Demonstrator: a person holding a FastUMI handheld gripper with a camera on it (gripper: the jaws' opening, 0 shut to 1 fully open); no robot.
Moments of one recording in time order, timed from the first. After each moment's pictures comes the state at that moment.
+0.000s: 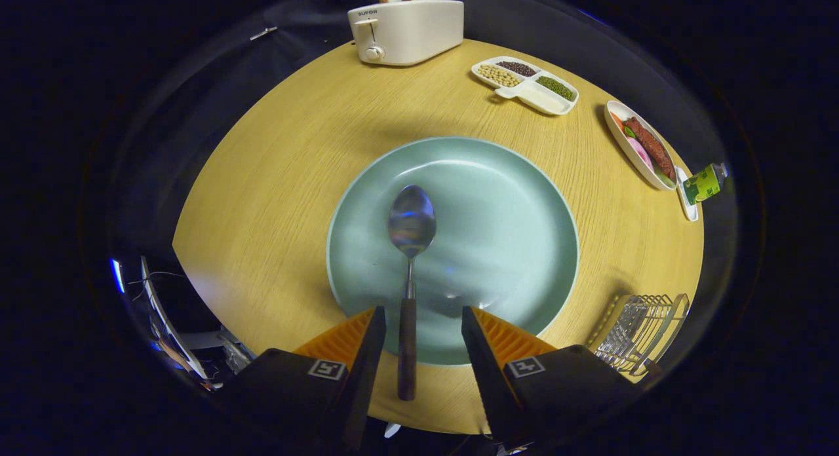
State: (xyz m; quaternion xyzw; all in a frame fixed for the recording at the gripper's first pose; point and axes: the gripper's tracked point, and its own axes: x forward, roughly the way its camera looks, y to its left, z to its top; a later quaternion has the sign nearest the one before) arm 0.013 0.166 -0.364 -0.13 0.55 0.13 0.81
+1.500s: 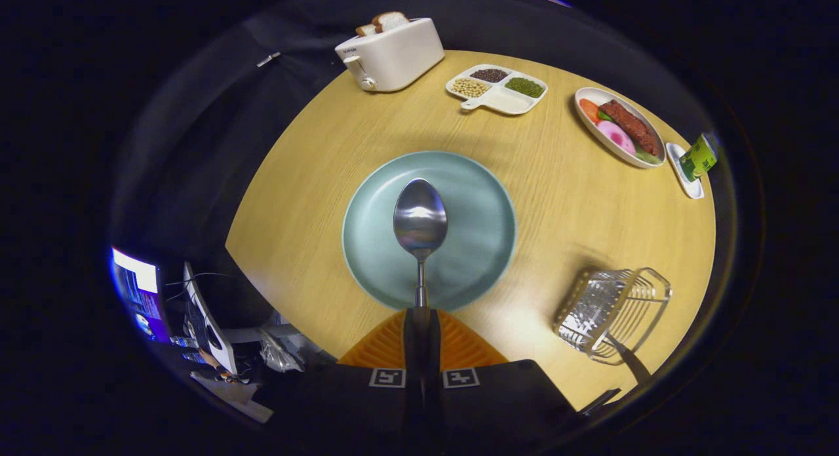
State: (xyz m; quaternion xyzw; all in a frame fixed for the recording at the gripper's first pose) arm -0.023 0.093 -0.272 -0.05 0.55 0.19 0.81
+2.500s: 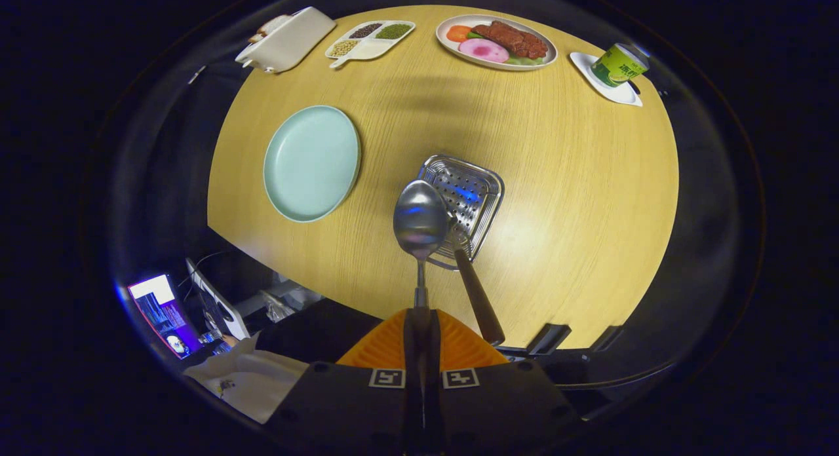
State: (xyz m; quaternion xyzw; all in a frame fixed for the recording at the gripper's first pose) arm -0.061 -0.071 -0.236 -0.02 0.71 0.09 0.70
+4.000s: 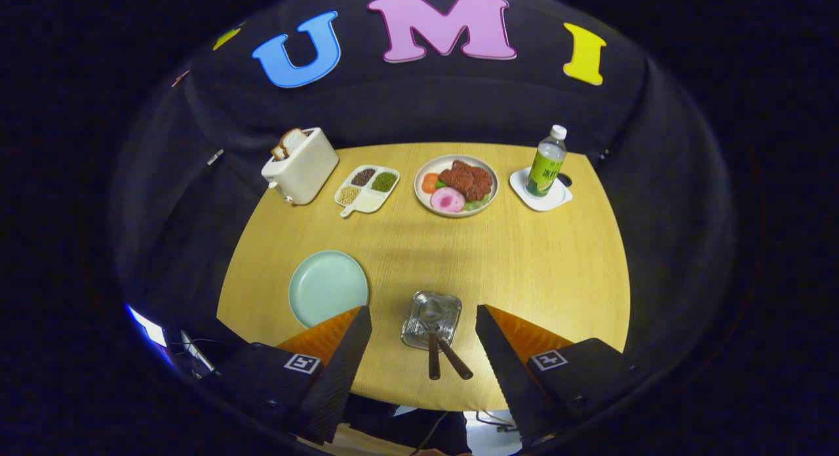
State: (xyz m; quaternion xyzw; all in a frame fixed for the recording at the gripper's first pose) arm 0.008 -0.073 -0.104 0.01 0.37 0.05 0.93
